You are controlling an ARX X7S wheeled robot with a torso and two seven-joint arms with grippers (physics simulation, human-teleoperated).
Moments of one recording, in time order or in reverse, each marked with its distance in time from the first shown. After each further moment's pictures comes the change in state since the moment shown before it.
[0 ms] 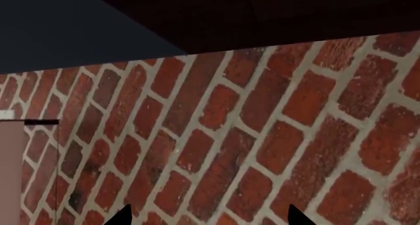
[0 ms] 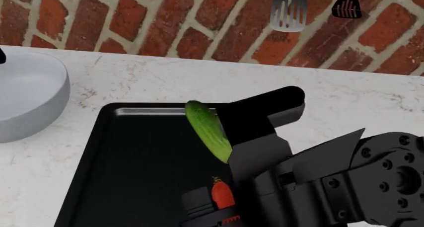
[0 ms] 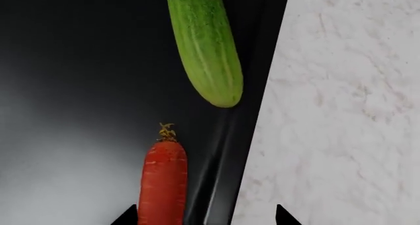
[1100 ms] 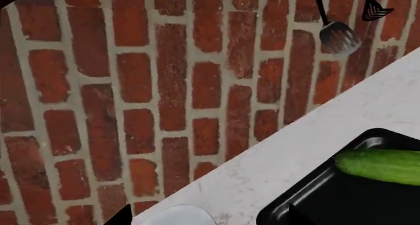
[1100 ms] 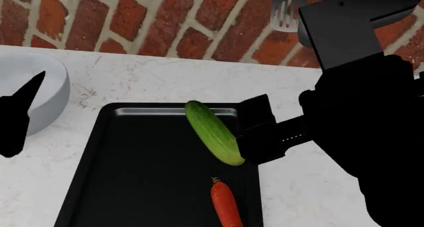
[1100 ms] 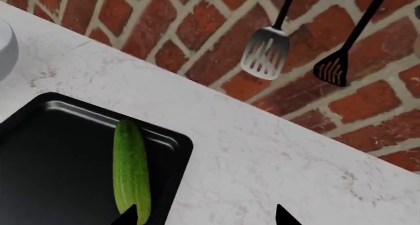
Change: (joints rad) left arm -0.318 -0.389 0.208 0.107 -0.532 -0.519 0.269; right arm 0.110 0.213 0.282 -0.129 -0.390 0.102 -0.379
